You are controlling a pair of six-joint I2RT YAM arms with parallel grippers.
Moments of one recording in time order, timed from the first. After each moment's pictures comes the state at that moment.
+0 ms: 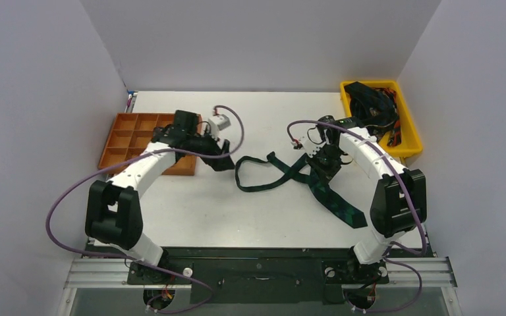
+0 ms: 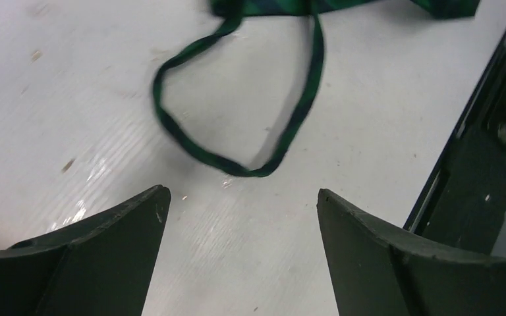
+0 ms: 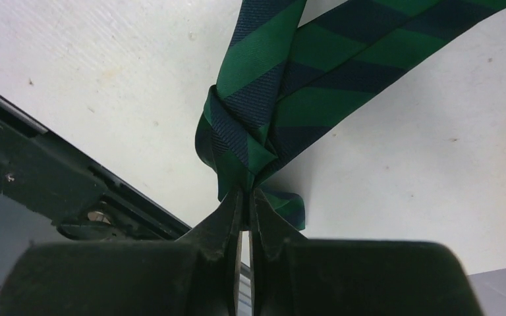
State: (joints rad) left arm -0.21 1.59 1.16 -0.45 0.71 0.13; right arm 0.28 1.66 1.36 -1.21 -0.18 -0.56
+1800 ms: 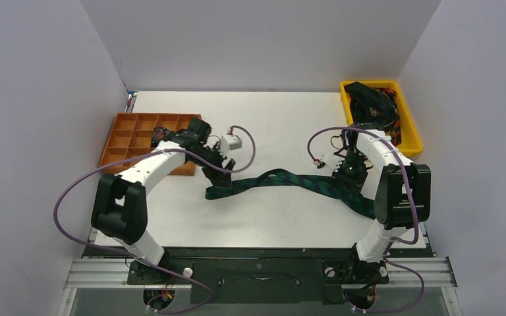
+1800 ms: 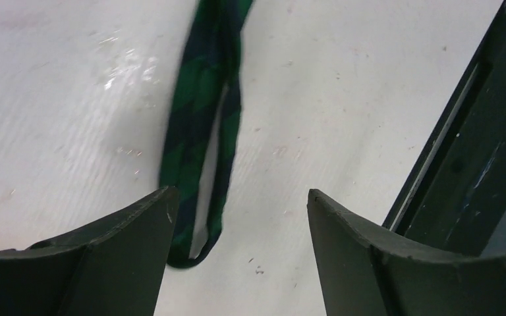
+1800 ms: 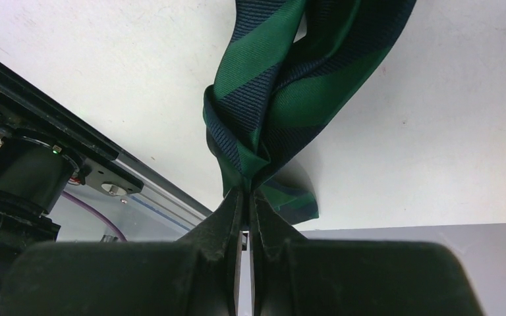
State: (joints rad) left arm -0.30 1.63 1.20 -0.75 0.64 0.43; right arm 0.05 1.72 1.25 -1.32 0.01 -0.99
